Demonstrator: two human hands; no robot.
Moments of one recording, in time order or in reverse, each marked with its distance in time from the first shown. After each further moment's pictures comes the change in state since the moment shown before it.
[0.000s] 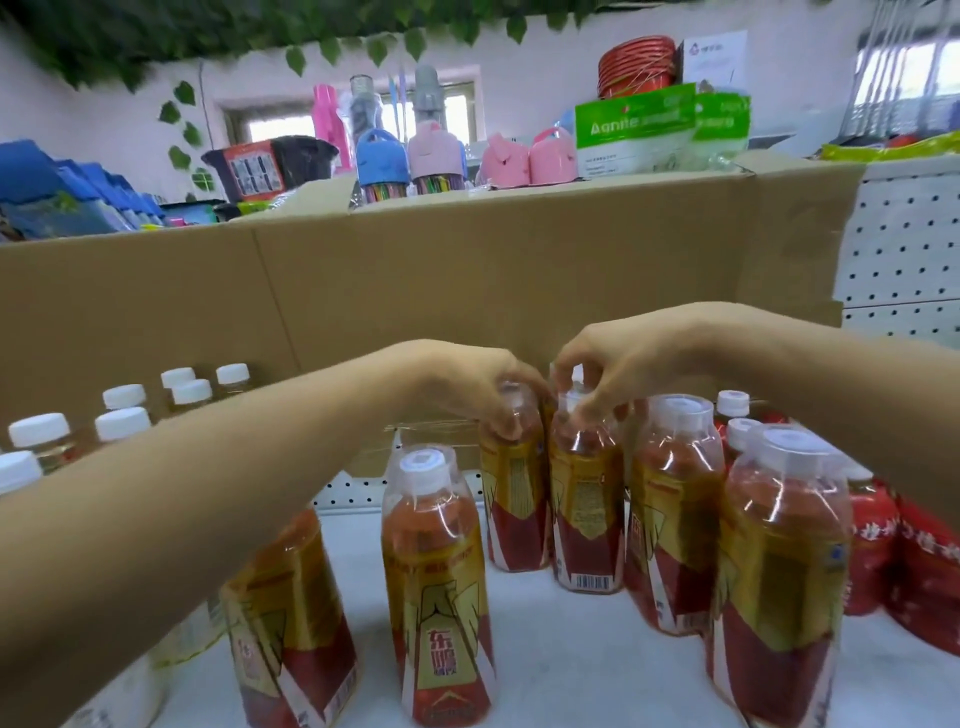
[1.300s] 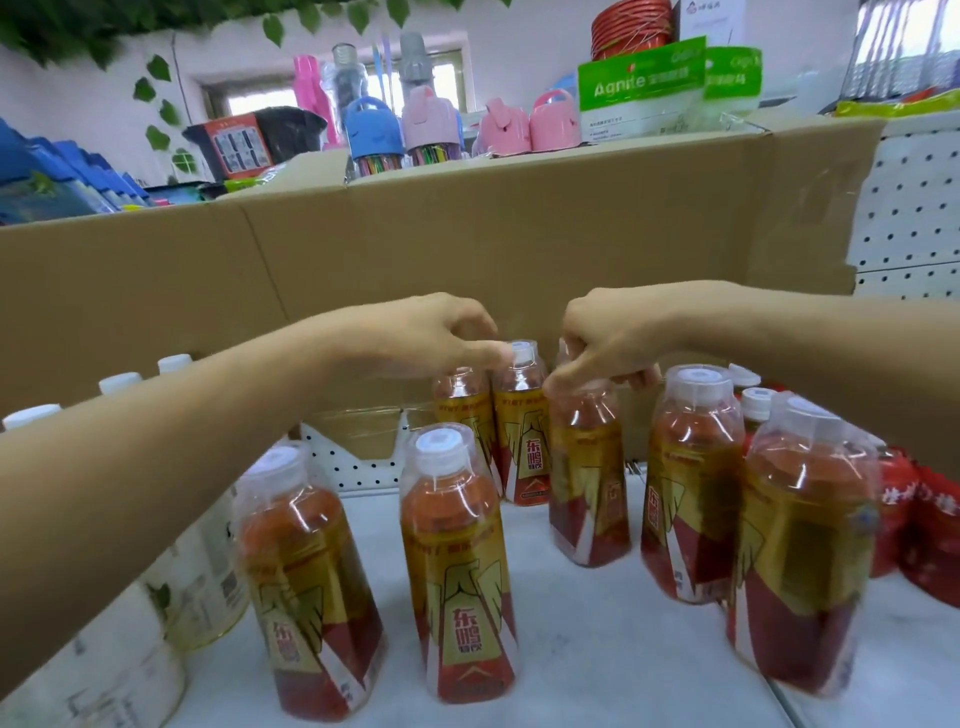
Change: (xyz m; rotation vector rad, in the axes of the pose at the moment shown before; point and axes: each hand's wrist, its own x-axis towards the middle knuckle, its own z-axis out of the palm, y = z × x) left_hand -0.054 -0.013 -0.011 -0.082 0.237 -0.120; right_hand 0.003 -0.025 0.006 -0.167 0.121 0.044
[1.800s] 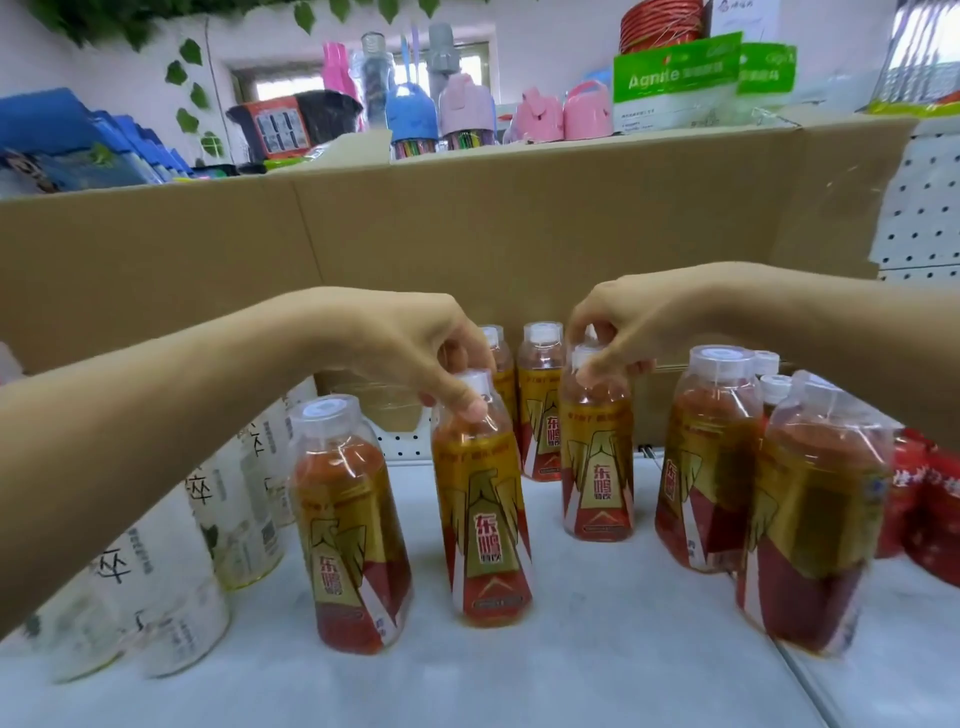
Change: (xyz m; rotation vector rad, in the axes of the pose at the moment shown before) left_hand -0.059 -0.010 -0.004 0.111 -0.171 0.097; right_hand -0.008 -0.010 0.001 0.015 -0.026 -0.075
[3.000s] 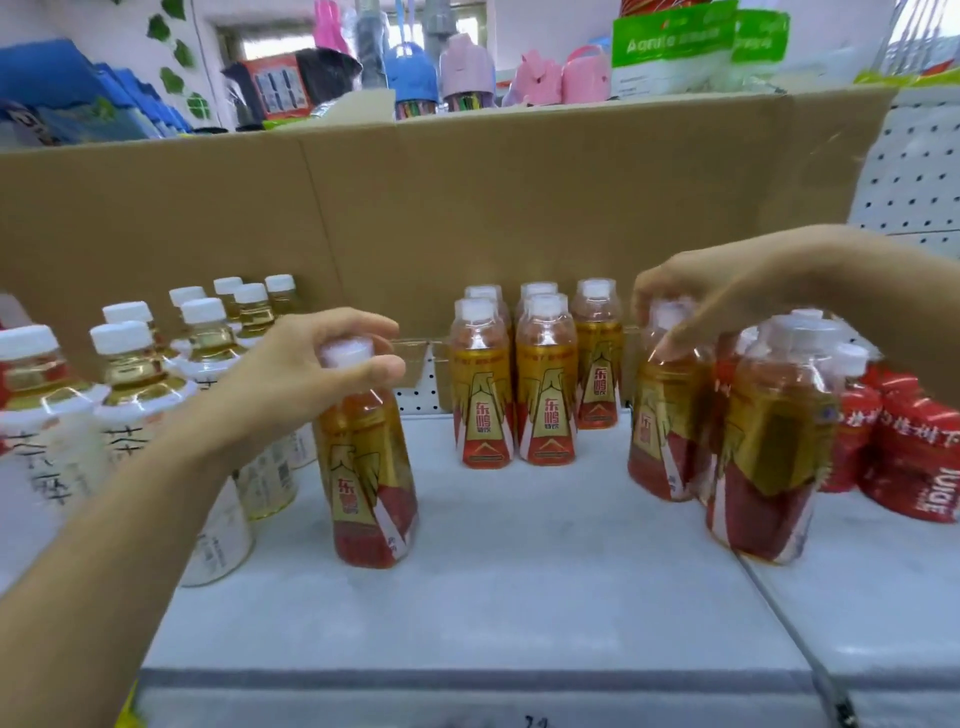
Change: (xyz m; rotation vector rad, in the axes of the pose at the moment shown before) left_hand -0.081 -0.032 0.084 -0.627 0.612 -0.179; right_hand -0.069 0.015 0.007 0.120 -0.076 0.147
